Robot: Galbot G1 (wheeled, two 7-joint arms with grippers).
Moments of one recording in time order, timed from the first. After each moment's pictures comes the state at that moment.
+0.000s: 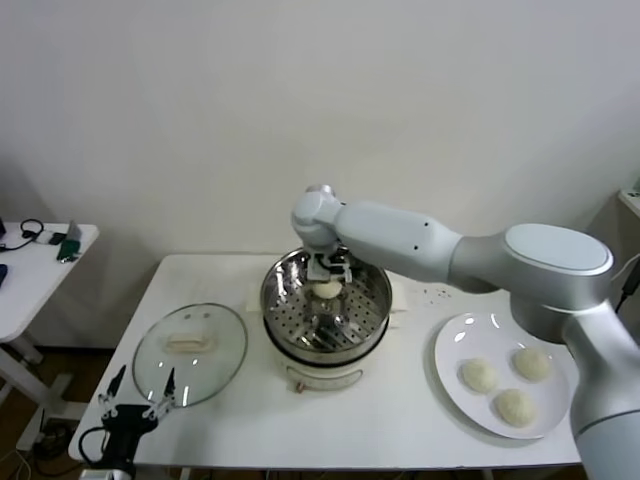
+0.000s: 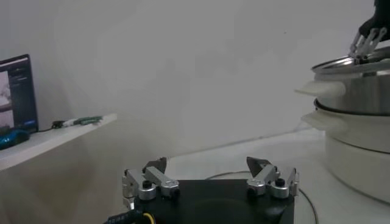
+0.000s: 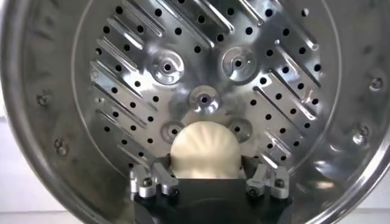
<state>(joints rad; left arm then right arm) 1.73 -1.39 -0.78 -1.92 -0.06 -0.17 0.03 0.40 1.41 -1.19 1.04 -0.51 0.48 -1.18</state>
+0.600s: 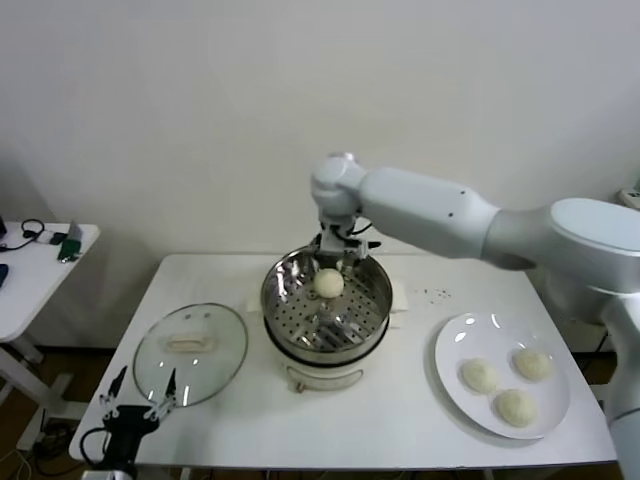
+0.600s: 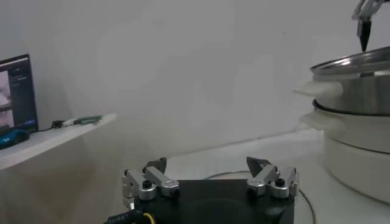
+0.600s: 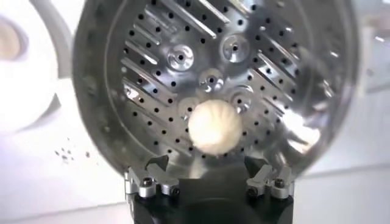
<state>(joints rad) 1.73 -1.39 -0.77 -1.93 -0.06 -0.17 0.03 0.58 1.27 -1.22 1.14 -0.21 0.39 -1.22</state>
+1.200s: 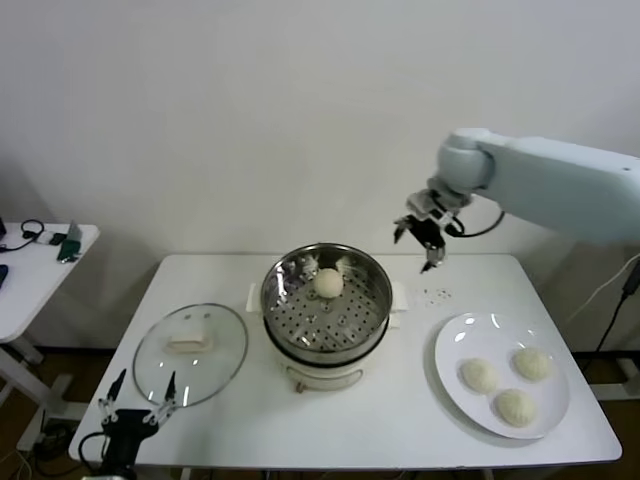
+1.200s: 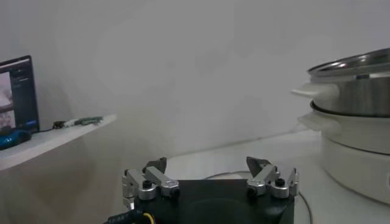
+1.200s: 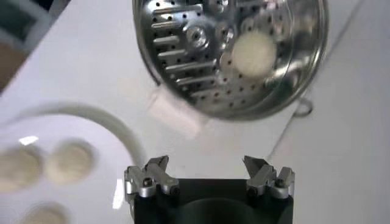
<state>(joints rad) 1.76 -1.39 -0.77 -1.94 -0.07 -0.19 0.03 0.78 0.85 -1.53 1.32 0.34 -0.07 -1.10</state>
